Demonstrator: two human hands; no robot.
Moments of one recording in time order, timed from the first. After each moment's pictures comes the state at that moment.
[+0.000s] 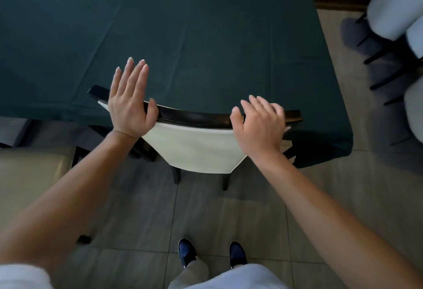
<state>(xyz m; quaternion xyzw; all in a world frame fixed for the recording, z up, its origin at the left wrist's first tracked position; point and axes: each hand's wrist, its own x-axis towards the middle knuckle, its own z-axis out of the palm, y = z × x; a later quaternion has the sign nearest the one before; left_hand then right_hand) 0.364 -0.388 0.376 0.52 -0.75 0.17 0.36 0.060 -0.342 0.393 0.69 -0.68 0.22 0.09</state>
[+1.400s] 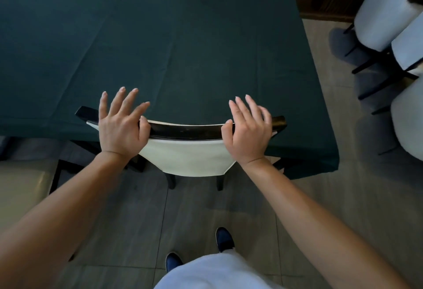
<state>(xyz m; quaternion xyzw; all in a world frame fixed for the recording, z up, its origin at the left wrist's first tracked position) 0.329 -0.401 0.372 0.62 -0.74 0.18 0.21 0.025 -0.397 0.374 0.71 -0.62 0.31 0.14</state>
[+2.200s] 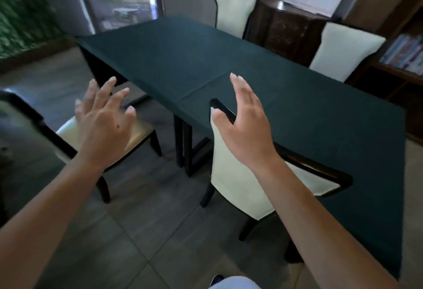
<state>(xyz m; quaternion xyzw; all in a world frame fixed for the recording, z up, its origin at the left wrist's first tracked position) 0.405 -0.087 0.513 0.85 -0.41 0.13 0.32 0.167 -0.236 0.577 0.86 -0.33 0.30 -0.25</state>
